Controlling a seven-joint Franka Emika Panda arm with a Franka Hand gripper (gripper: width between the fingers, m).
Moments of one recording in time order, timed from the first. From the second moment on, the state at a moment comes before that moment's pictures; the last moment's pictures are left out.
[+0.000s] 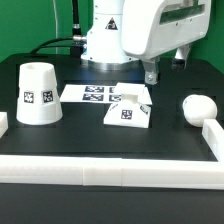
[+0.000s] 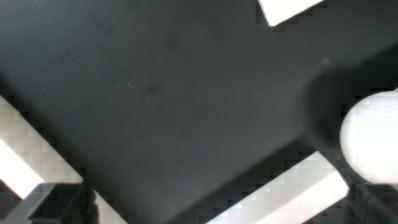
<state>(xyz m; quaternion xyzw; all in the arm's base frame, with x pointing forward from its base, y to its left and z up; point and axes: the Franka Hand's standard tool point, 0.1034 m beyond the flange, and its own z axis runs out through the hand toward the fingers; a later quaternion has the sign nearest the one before) 0.565 0.054 0.116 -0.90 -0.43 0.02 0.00</state>
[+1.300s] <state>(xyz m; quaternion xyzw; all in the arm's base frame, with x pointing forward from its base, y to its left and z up) 0.500 0.032 0.105 -0.94 -0.33 0.02 0.00</state>
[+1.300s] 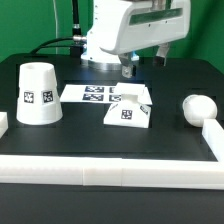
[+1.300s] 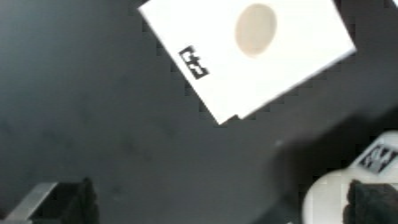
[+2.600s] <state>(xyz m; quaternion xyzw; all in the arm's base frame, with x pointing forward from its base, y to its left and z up) 0.476 0.002 0.090 -0.99 0.13 0.03 0.03</state>
